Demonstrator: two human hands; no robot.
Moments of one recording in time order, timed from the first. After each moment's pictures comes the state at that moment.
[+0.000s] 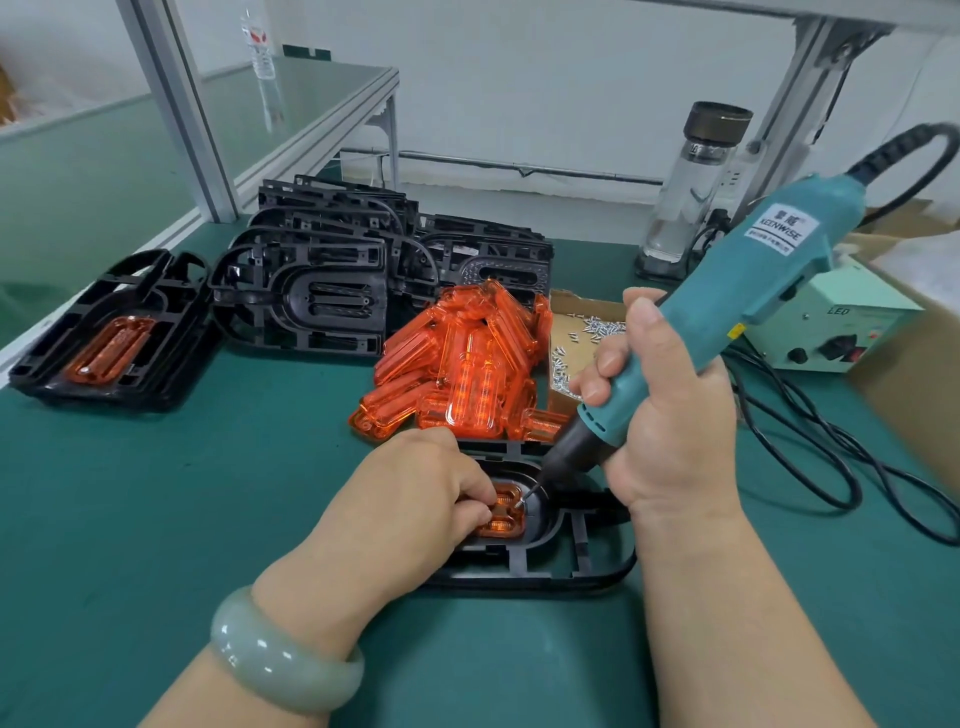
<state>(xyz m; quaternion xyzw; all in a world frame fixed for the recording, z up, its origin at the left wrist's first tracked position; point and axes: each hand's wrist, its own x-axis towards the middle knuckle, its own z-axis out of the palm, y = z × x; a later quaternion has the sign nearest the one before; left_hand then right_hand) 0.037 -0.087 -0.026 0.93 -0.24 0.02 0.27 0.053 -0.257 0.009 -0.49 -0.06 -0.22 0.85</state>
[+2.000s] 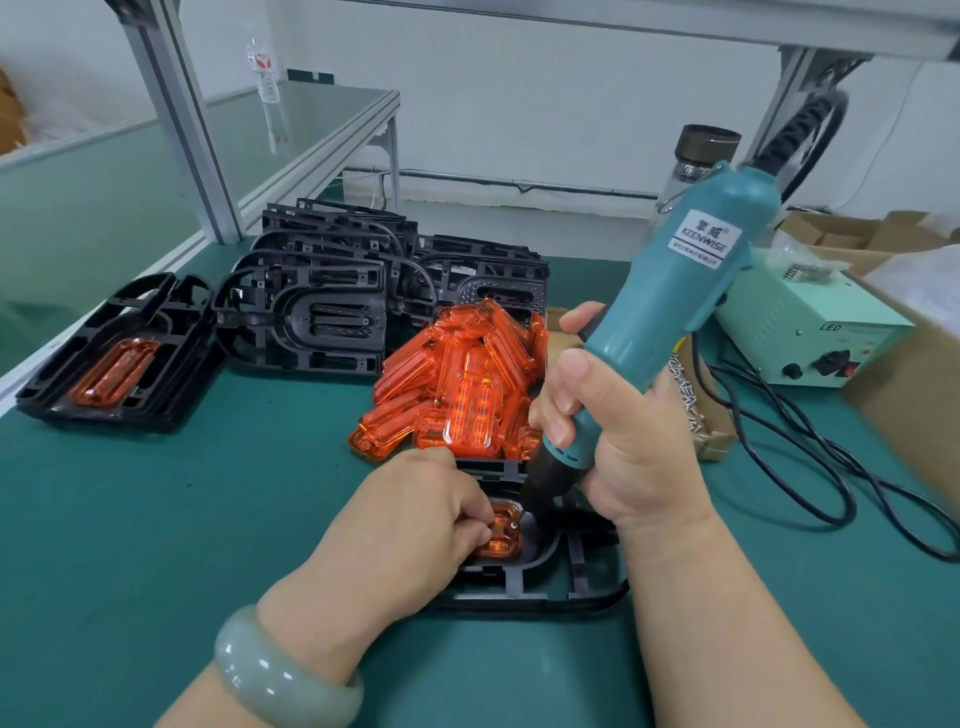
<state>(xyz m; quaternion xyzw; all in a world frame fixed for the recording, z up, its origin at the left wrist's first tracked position) 0.035 -0.090 -0.024 0.93 -0.23 0.03 0.28 0.058 -0.252 0.007 -0.51 -0.19 -0.10 0.84</state>
